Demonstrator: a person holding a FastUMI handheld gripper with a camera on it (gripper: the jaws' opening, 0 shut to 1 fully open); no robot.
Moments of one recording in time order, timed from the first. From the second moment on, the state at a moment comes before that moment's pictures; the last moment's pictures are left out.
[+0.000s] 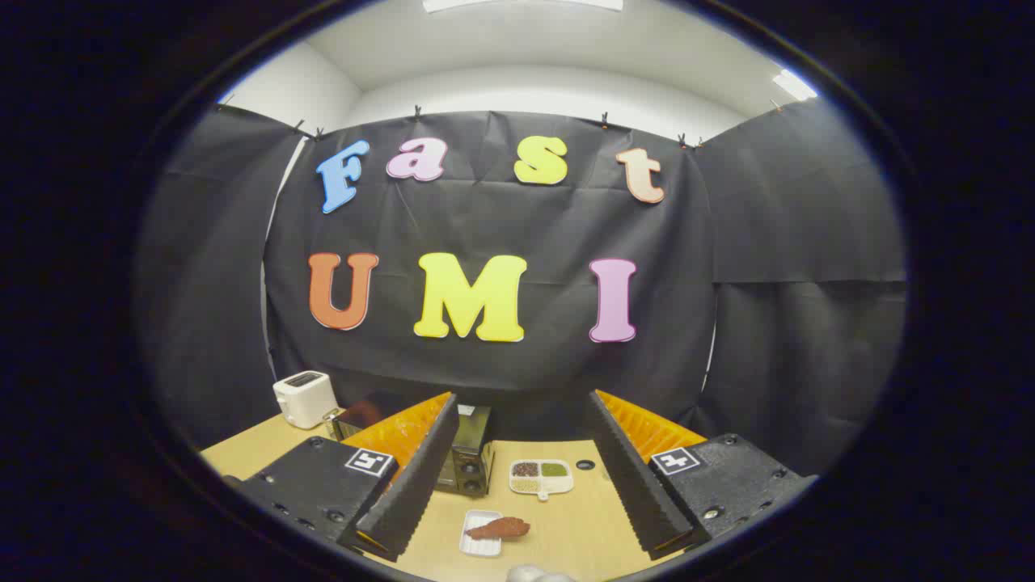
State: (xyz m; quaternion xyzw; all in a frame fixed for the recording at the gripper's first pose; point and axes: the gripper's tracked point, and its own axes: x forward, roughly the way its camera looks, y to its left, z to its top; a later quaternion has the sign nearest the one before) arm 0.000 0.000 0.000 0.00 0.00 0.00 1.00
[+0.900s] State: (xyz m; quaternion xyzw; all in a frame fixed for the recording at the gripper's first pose) arm 0.007 0.038 0.004 -0.01 -0.01 0.00 1.00
